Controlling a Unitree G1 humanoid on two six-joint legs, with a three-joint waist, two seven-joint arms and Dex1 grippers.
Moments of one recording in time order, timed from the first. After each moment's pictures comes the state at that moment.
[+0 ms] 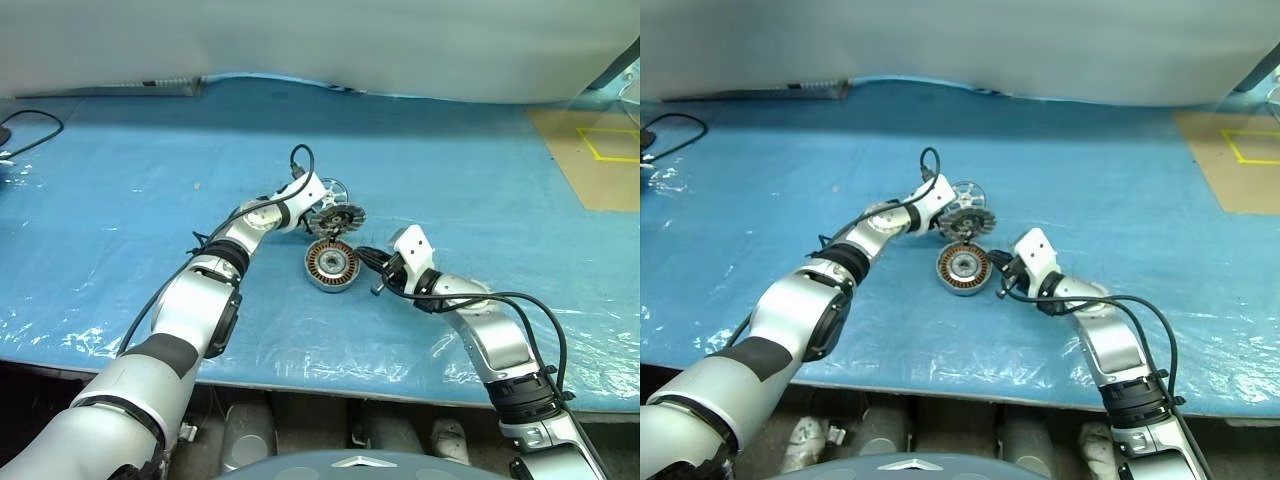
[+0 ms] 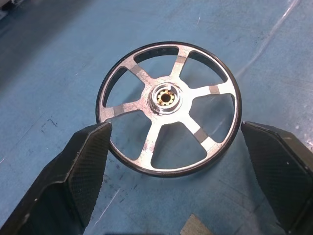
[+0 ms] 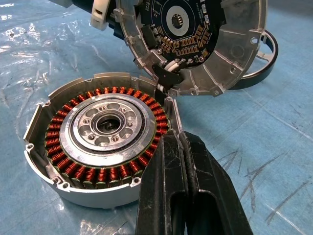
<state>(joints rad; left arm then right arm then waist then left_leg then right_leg) -1.12 0.12 -0.14 1.35 0.28 -0.30 -0.54 -0.21 -0.40 0.14 -0.13 0.17 0.35 0.61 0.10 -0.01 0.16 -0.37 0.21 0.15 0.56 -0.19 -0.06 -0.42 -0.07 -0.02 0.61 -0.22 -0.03</state>
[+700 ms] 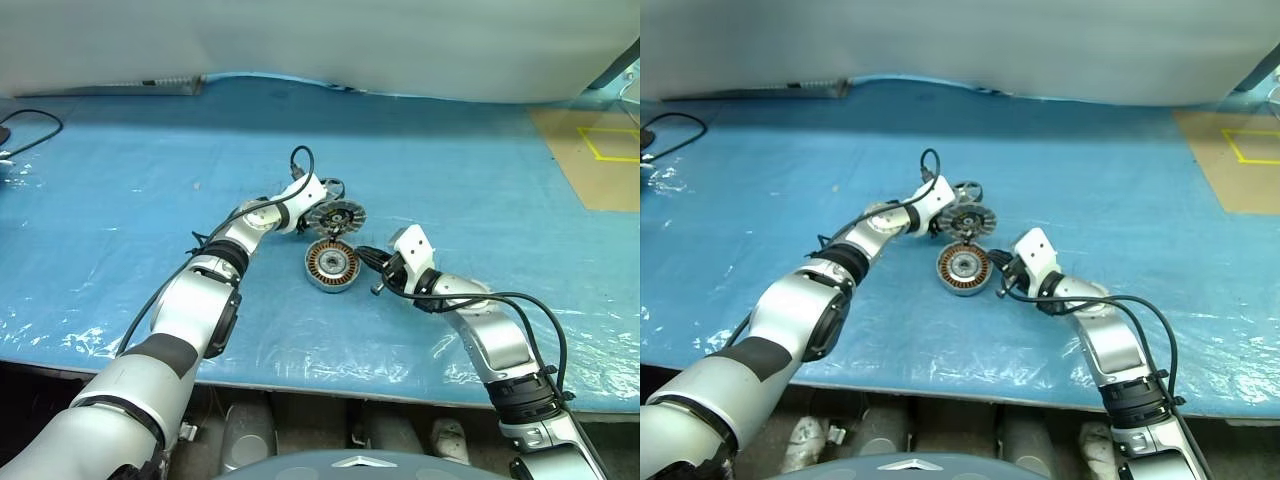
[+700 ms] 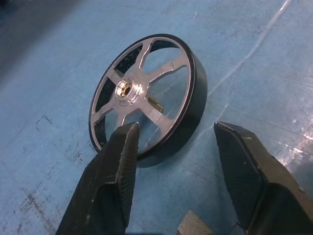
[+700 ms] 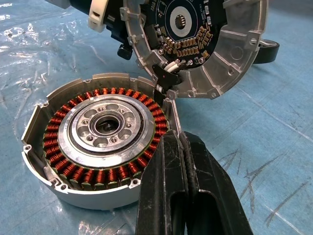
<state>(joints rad) -1.12 0.13 -0.14 1.35 0.28 -0.29 -0.56 -0.21 -0.40 0.14 -0.13 0.17 0.35 0.61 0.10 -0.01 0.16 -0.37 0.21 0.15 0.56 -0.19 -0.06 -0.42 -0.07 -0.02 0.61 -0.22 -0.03</state>
